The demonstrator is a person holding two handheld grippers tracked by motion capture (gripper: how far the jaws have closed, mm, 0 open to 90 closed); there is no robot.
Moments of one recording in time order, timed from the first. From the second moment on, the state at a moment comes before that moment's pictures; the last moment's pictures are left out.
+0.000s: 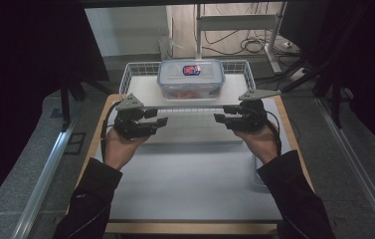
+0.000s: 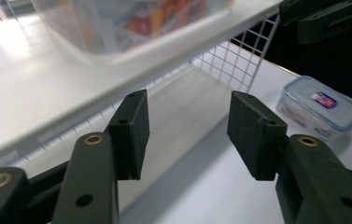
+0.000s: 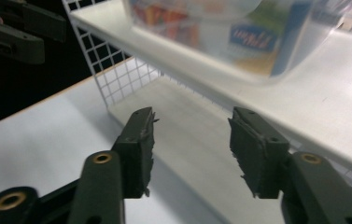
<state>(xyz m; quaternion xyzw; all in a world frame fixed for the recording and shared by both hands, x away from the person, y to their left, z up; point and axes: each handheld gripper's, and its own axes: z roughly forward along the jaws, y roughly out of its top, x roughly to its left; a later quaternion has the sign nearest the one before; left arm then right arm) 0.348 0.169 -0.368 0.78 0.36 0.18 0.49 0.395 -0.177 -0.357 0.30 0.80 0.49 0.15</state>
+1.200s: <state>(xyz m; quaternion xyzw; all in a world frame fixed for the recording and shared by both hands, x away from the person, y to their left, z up) 0.260 0.184 -0.495 0.80 0.43 0.17 0.38 0.332 -0.194 -0.451 0.30 0.84 0.43 0.15</state>
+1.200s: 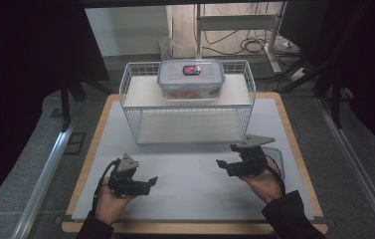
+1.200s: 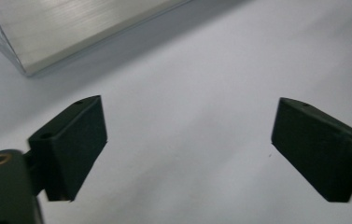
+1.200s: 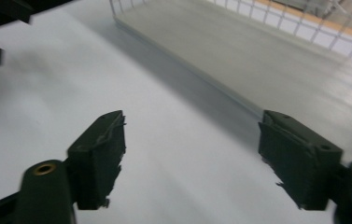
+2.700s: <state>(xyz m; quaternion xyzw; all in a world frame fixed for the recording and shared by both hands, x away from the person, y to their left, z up) 0.256 0.185 -0.516 0.80 0.42 0.19 0.38 0.343 -0.328 -0.457 0.48 0.76 0.36 0.24</state>
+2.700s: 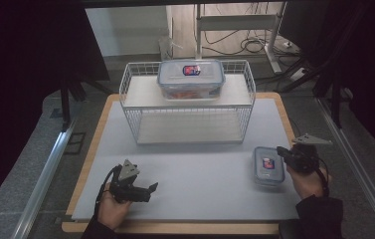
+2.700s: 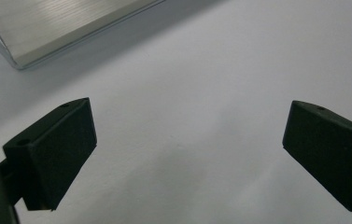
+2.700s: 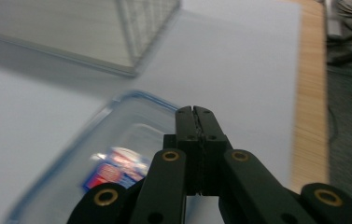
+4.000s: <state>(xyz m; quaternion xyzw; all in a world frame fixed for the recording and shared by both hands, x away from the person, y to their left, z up) 0.259 0.177 -0.522 0.82 0.41 0.16 0.37 0.342 -0.266 -0.488 0.44 0.82 0.35 0.13</state>
